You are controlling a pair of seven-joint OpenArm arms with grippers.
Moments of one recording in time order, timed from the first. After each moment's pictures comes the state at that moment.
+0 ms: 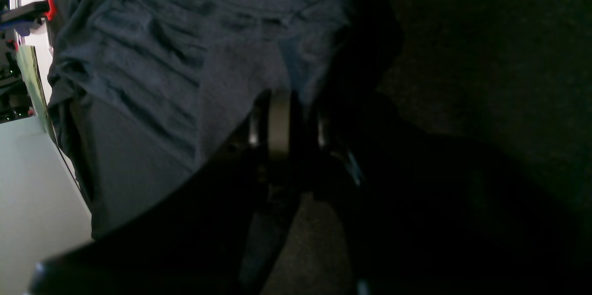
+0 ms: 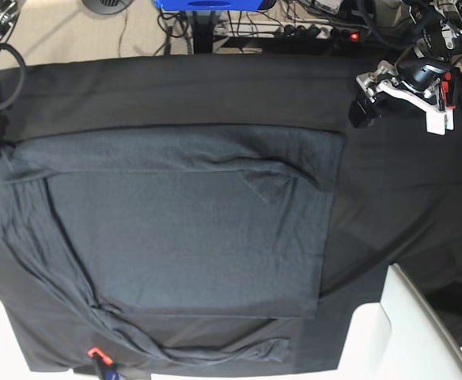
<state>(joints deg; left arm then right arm) 26.7 -2.3 -40.8 103.5 -43.2 -24.4 55.8 3.2 20.6 43.7 39.7 52.7 13.9 -36.1</state>
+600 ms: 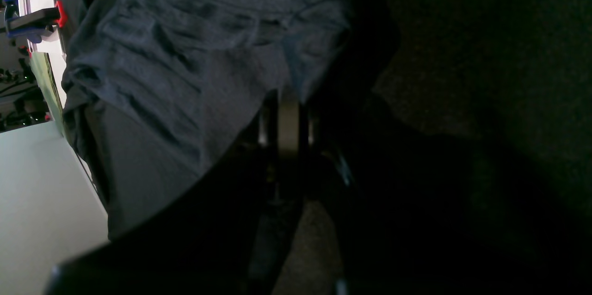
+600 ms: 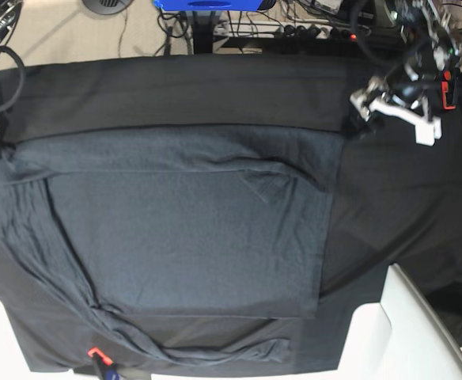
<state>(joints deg) 17.8 -2.3 -40.6 90.1 -42.7 -24.4 55.4 4.3 21.0 43.7 36.5 53.8 14.0 -35.8</state>
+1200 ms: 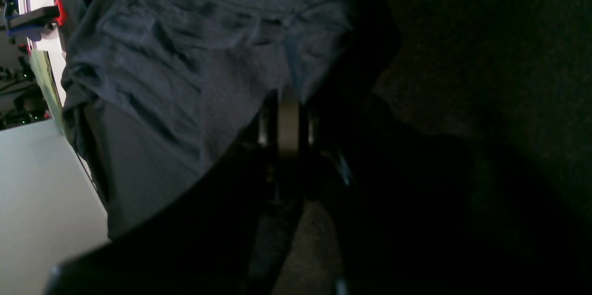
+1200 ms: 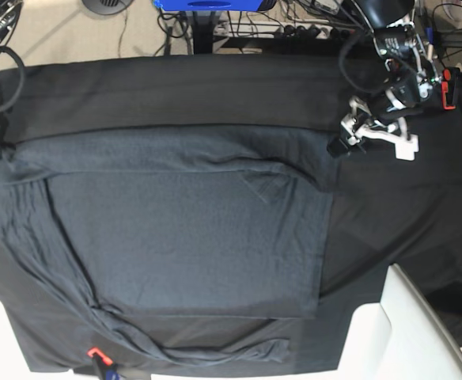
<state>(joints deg) 6.7 -2.7 -40.8 70.0 -43.6 -24.6 54.1 4.3 21.0 43.7 36.6 53.8 14.2 -35.9</state>
